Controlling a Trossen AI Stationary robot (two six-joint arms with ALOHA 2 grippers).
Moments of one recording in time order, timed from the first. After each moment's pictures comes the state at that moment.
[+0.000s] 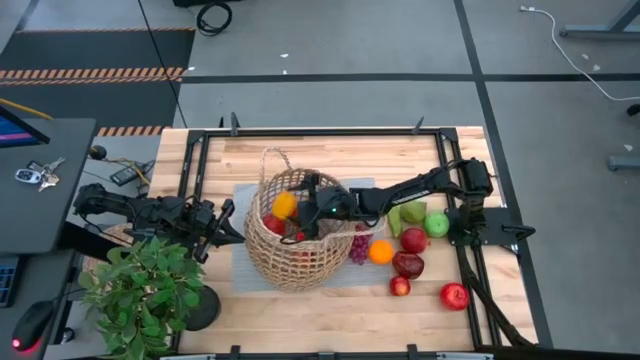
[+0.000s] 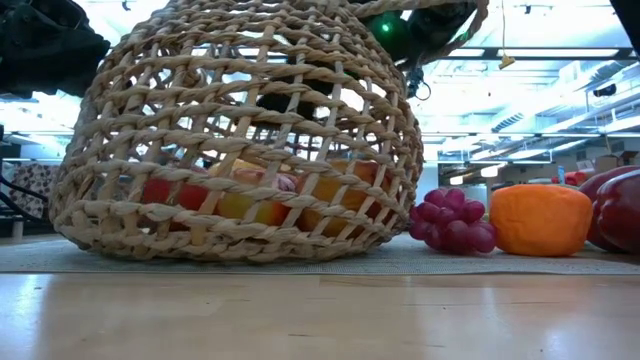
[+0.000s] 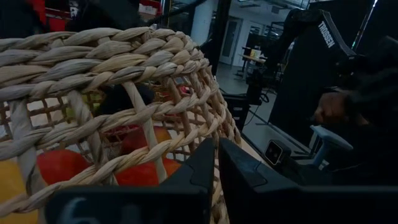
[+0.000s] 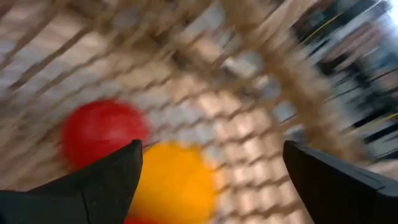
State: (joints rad) left arm -0.24 0.08 0.01 0.10 0.08 -0.20; right arm 0.04 1.92 1.24 0.34 0.31 -0.49
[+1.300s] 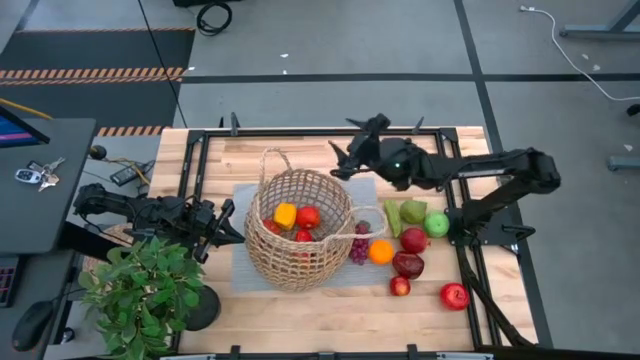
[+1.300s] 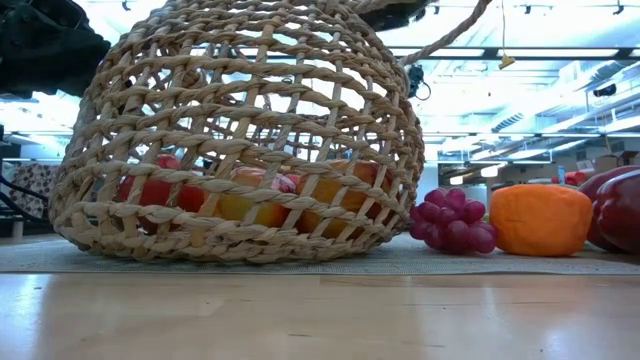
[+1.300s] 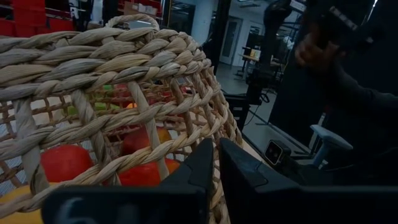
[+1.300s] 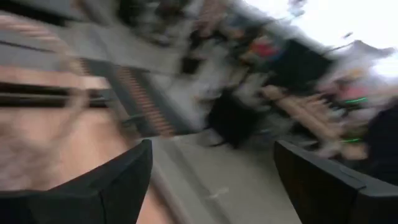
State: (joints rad) left arm -0.24 0.08 0.01 0.10 0.08 -0.20; right arm -0.07 1.38 1.13 0.13 0.73 -0.40
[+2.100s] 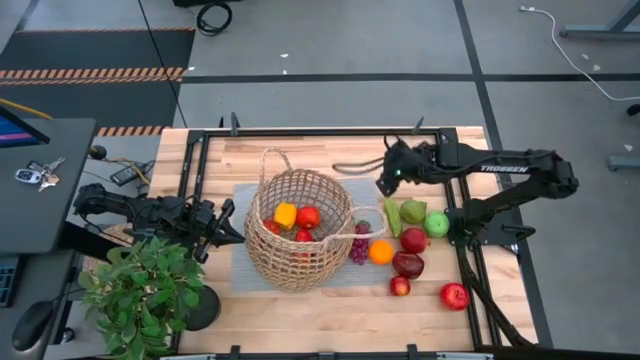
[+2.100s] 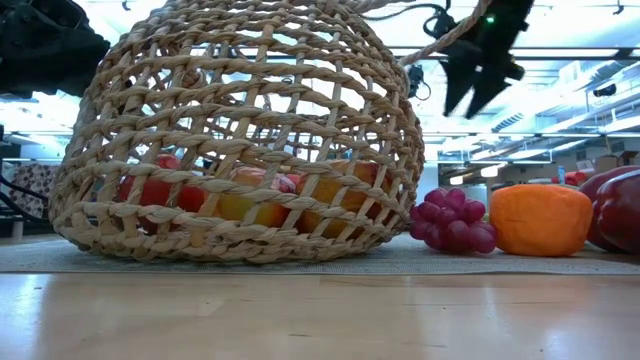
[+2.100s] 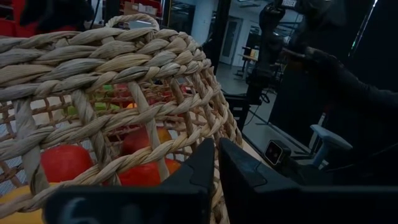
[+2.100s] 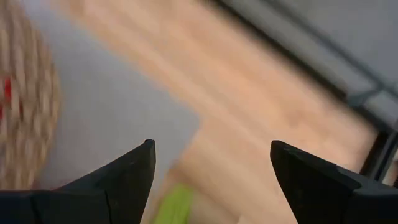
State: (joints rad) left arm -0.24 0.08 0.01 0.10 0.08 -0.20; right arm -0.15 1.22 1.11 -1.02 0.47 0.64
